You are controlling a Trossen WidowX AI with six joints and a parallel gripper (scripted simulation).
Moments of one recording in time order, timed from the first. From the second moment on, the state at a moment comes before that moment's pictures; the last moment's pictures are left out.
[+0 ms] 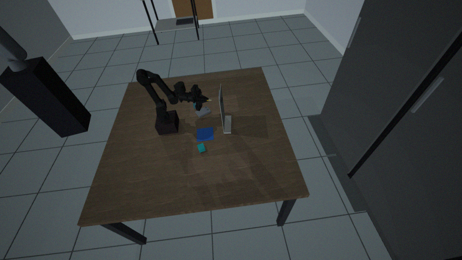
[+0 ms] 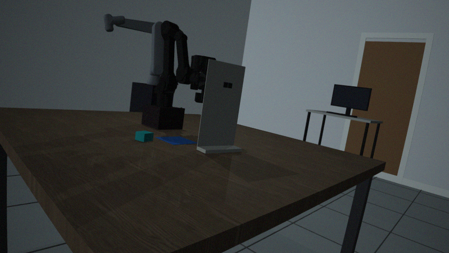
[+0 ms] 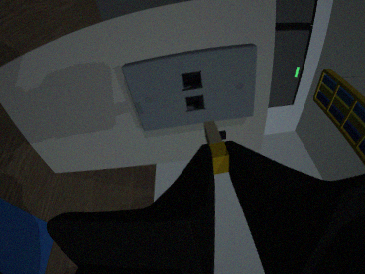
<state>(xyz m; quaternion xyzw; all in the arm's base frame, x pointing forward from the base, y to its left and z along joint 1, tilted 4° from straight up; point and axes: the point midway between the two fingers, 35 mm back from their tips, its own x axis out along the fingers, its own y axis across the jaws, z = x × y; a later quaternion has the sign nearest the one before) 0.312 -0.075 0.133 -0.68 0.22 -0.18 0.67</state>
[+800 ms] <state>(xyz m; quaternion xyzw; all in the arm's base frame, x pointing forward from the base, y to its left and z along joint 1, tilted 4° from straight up) 0.303 -0.075 0.166 -0.68 0.22 -0.18 0.67</state>
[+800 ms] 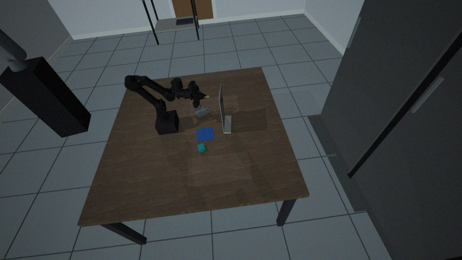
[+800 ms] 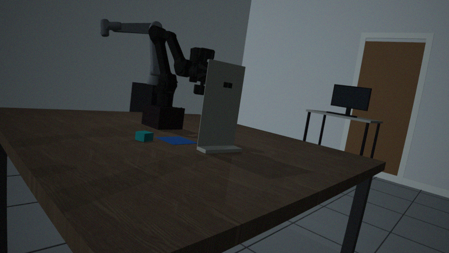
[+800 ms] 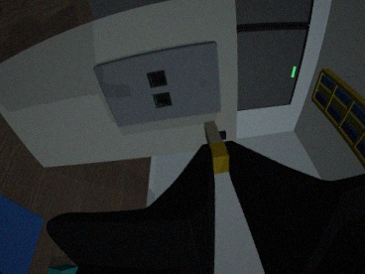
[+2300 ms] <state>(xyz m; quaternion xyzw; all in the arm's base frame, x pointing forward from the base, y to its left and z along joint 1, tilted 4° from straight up) 0.285 -0.139 0.072 -0.63 0.41 0.00 0.66</state>
